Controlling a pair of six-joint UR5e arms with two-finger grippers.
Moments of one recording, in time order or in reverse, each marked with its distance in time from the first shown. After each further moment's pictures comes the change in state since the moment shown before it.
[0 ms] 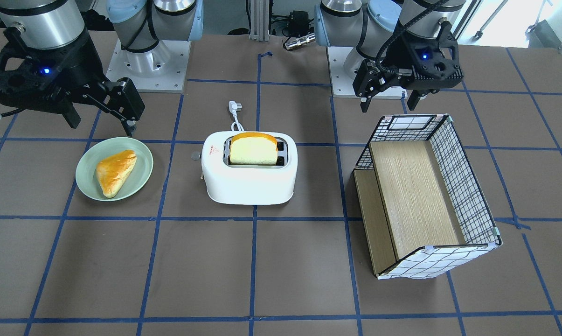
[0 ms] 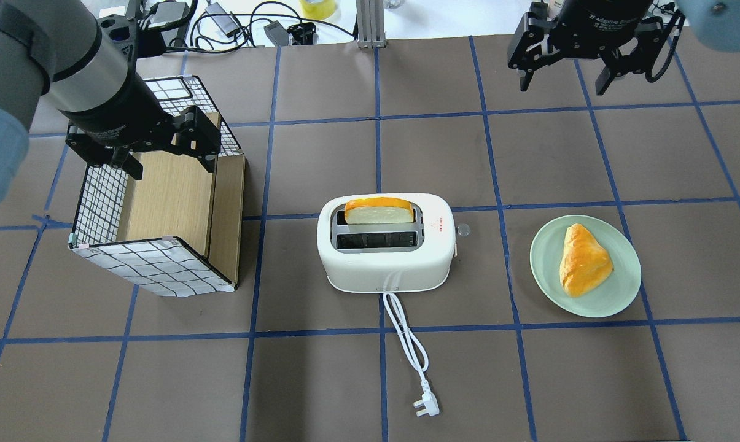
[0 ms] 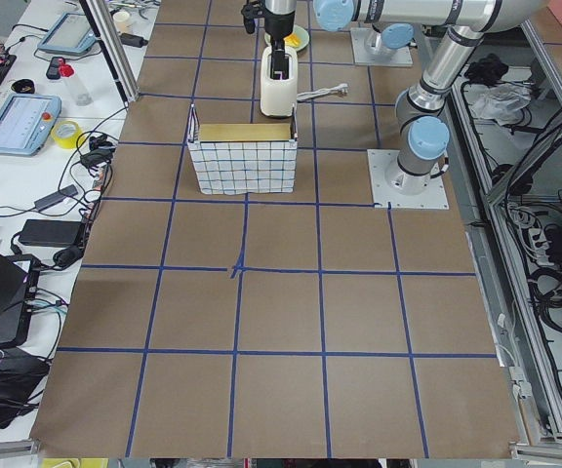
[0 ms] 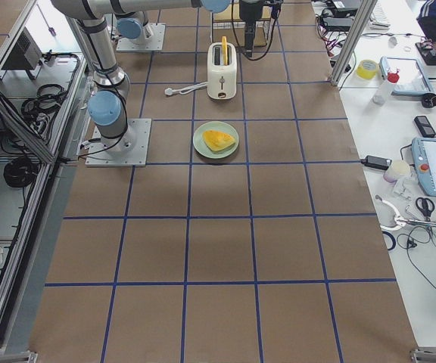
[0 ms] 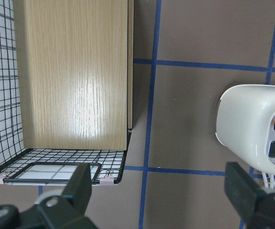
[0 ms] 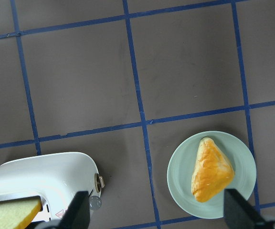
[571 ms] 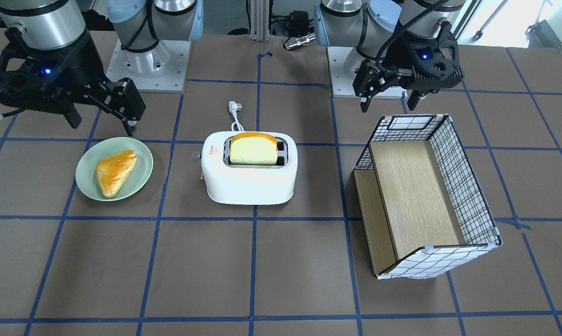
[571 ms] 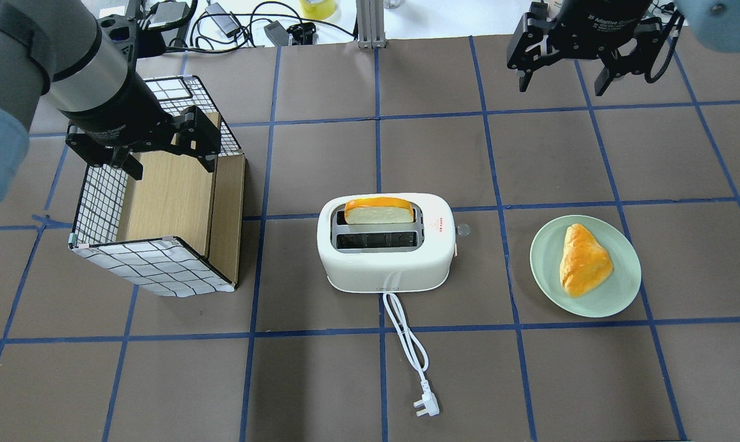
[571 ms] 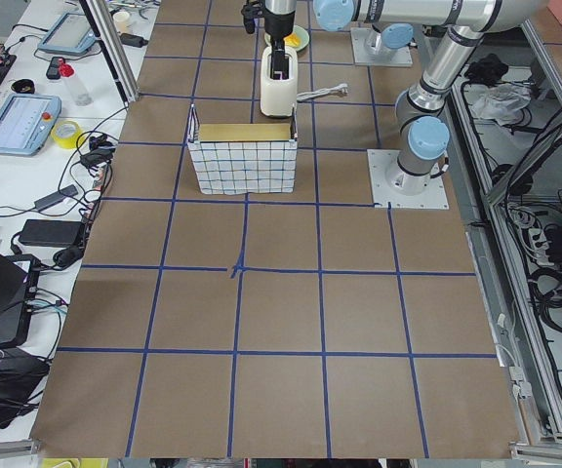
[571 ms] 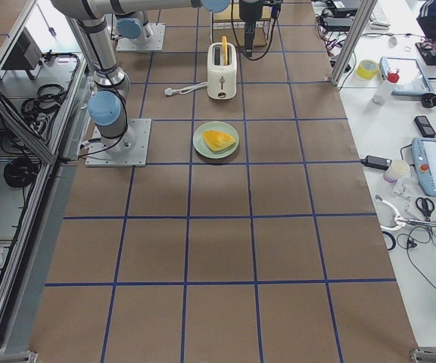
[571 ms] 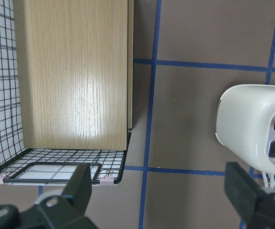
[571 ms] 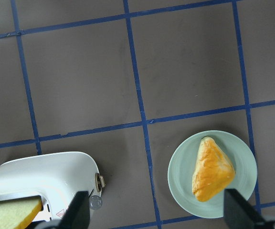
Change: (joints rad) left arm 0.000 0.000 0.000 0.000 0.000 0.000; right arm 0.001 0.001 0.001 0.001 0.001 0.002
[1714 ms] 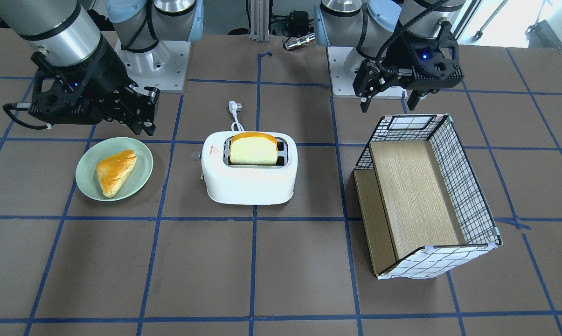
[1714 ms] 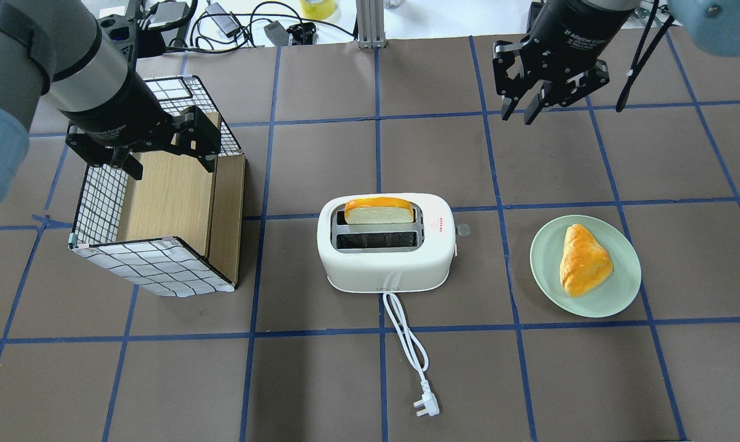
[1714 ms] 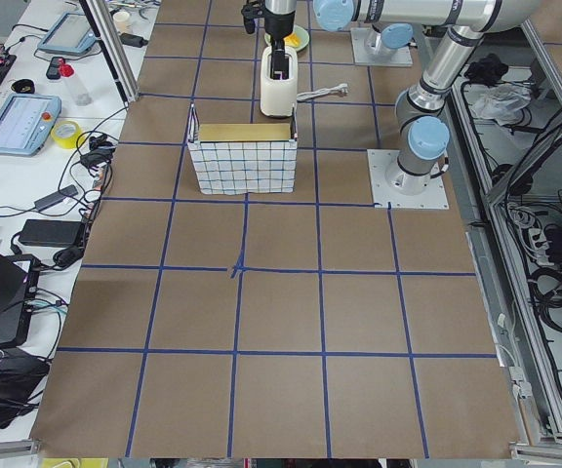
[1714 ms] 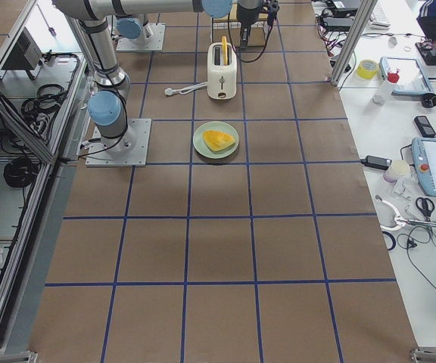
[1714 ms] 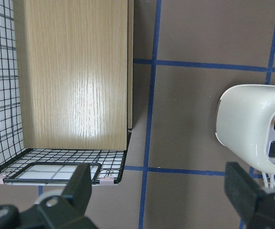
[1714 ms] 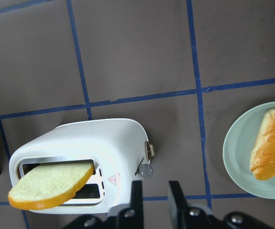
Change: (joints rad) left arm 0.000 0.000 0.000 0.000 0.000 0.000; right arm -0.016 0.010 0.047 0.064 0.221 -0.046
